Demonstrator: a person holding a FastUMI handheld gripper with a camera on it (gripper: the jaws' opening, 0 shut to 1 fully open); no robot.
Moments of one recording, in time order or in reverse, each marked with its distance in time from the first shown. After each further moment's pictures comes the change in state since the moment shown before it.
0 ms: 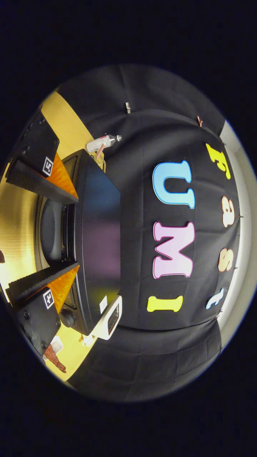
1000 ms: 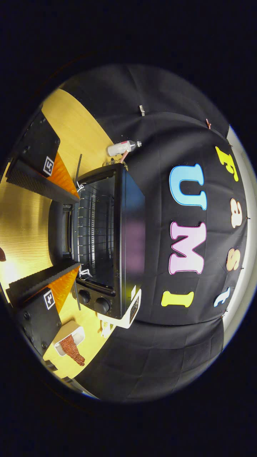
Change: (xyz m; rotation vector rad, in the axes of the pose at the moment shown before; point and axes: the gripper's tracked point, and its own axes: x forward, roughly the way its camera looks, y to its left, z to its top) arm -0.070 0.000 -0.061 -0.009 0.129 -0.020
